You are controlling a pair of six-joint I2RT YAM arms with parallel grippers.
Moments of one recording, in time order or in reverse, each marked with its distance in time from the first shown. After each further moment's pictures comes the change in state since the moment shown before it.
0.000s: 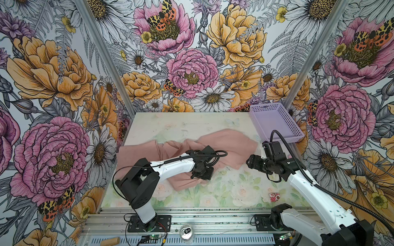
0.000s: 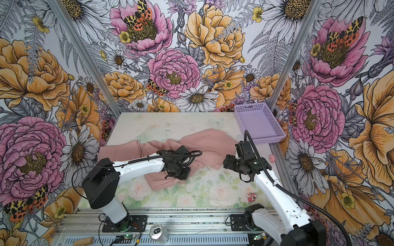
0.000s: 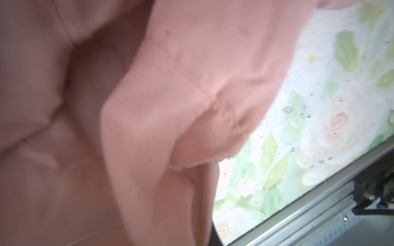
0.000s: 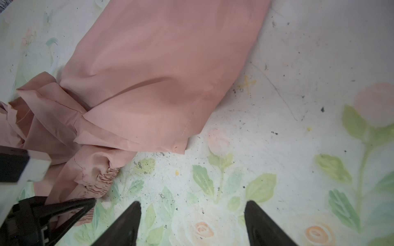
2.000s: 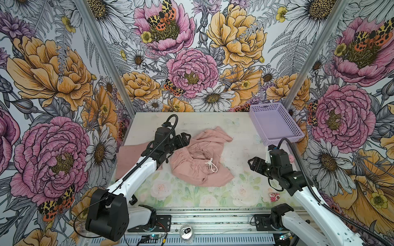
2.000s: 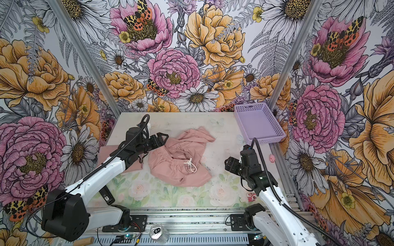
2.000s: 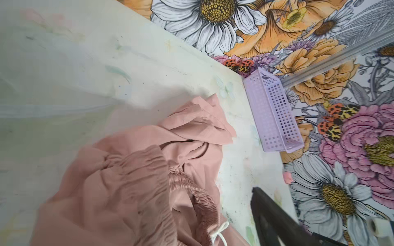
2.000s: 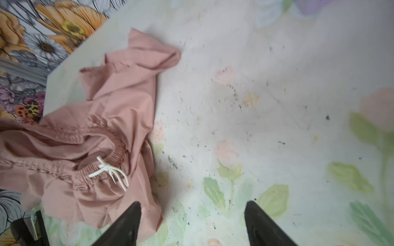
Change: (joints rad) left arm 0.544 -0.460 -0.282 0.537 0.039 -0.165; right arm 0.025 -0.171 -0.183 0.169 -0.014 0.089
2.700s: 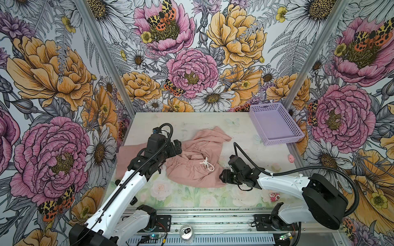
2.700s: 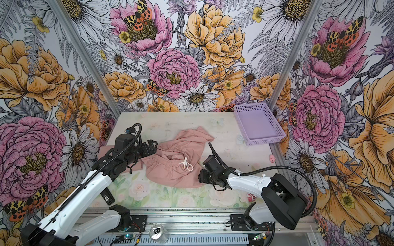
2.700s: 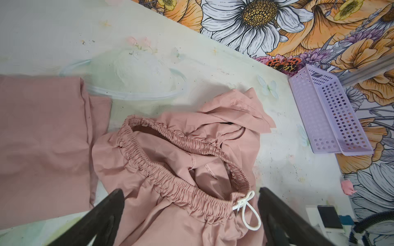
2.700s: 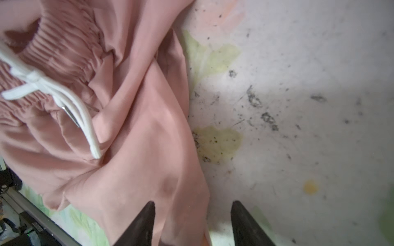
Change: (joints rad) left arm -0.040 -0.229 0.028 -0.378 -0.259 0.065; right arm 0.454 0.566 -0.021 0.451 0.011 0.187
